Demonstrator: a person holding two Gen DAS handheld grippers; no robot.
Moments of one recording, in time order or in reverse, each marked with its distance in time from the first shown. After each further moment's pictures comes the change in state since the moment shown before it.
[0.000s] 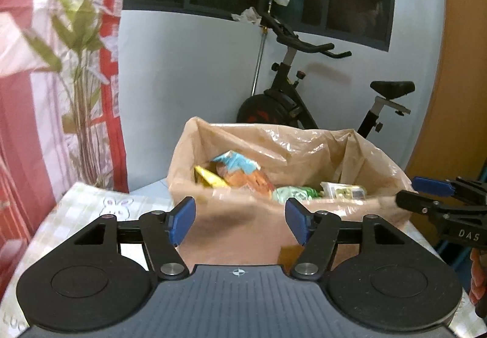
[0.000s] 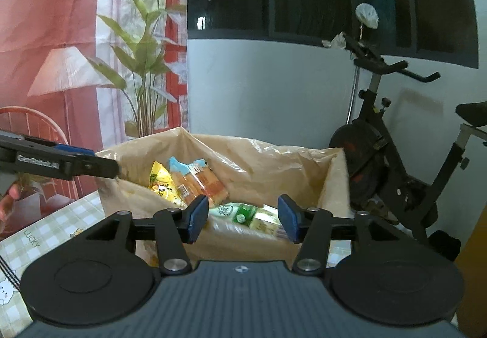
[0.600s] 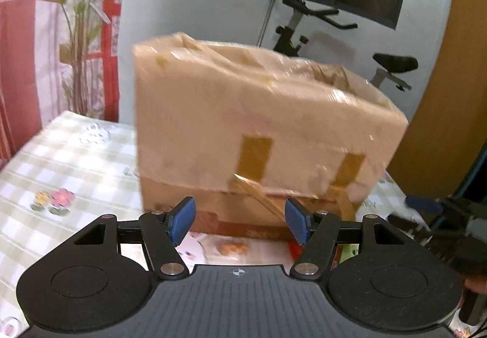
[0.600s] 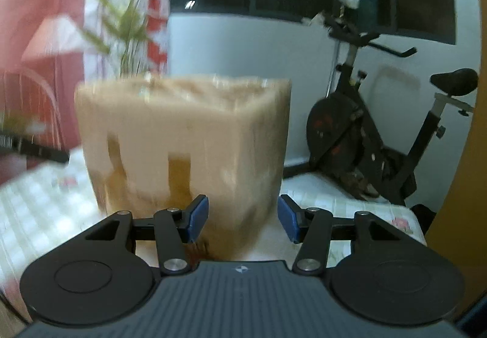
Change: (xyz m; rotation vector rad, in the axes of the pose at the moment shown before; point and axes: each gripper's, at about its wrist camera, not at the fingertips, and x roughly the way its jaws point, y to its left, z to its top) left arm 0.019 -0.039 -0.080 -0.089 0.126 -0.011; right arm -0.038 -0.046 -0.093 -0.028 0.090 -0.043
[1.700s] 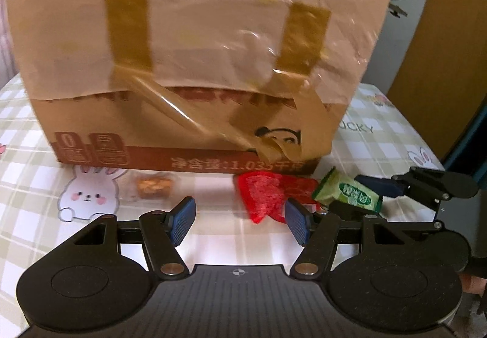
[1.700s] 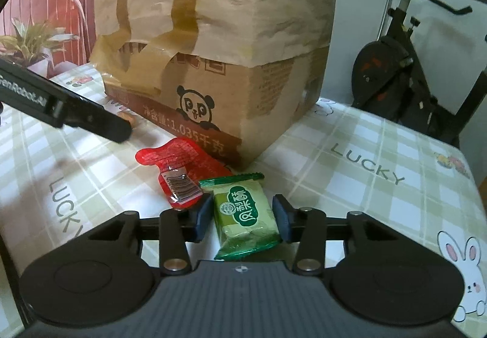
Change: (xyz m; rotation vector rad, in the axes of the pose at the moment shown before) left arm 0.091 -0.069 -0.057 0.090 0.220 -0.002; right arm 0.071 -0.012 -0.088 -0.099 0.205 0.153
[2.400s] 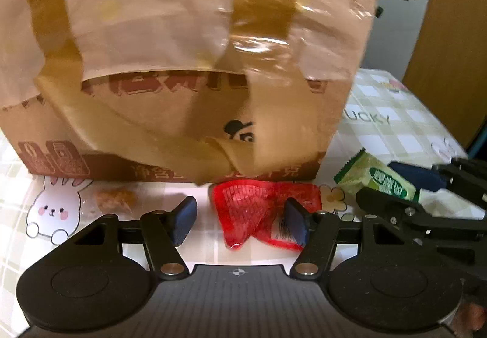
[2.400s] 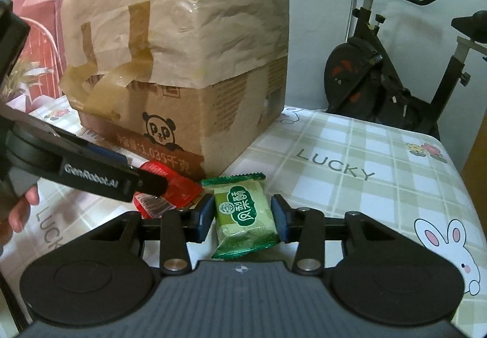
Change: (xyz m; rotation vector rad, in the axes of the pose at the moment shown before) left arm 0.057 -0.040 -0.004 0.063 -0.007 0.085; right arm -0.015 -0.019 -0.004 0.123 -0.070 -0.062
